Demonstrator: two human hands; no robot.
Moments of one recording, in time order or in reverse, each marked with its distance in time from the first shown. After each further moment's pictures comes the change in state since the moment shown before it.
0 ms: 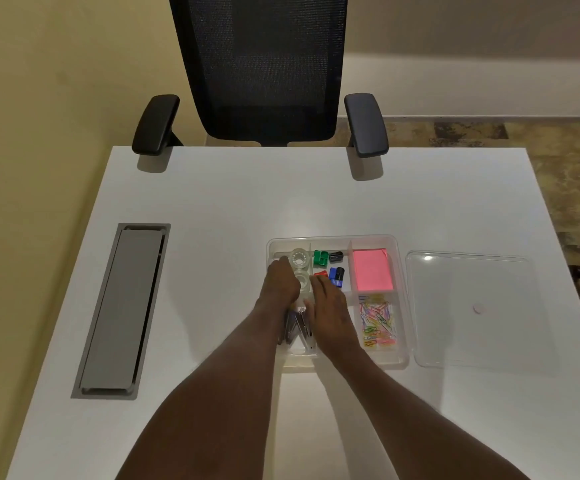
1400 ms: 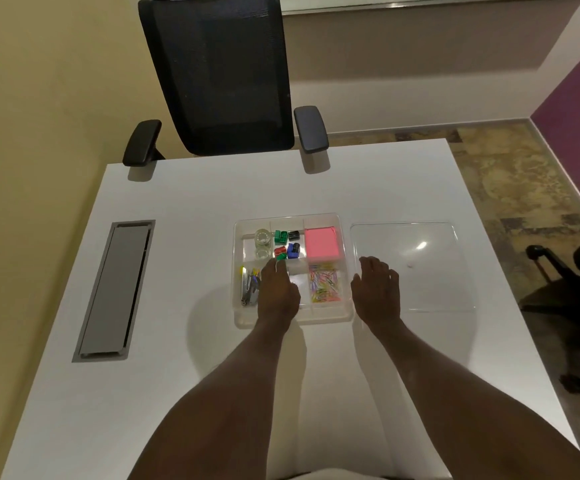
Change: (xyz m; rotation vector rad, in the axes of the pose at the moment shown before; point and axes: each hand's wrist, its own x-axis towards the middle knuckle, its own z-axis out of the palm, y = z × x) left_hand -0.167 0.043 0.072 0.068 0.238 0.193; right_hand -0.109 0.111 -0.134 -0.497 0.198 0.159
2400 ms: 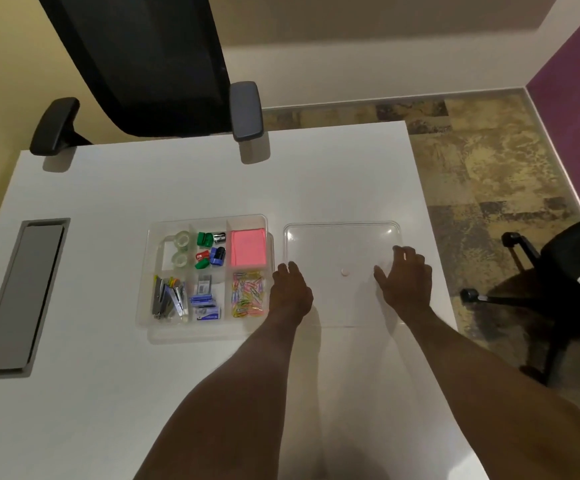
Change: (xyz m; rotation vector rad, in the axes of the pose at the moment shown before) left_hand 0.044 0.159 0.154 0.196 -0.351 -0.095; right_hand 0.098 0.238 0.022 0.069 -0.170 0.200
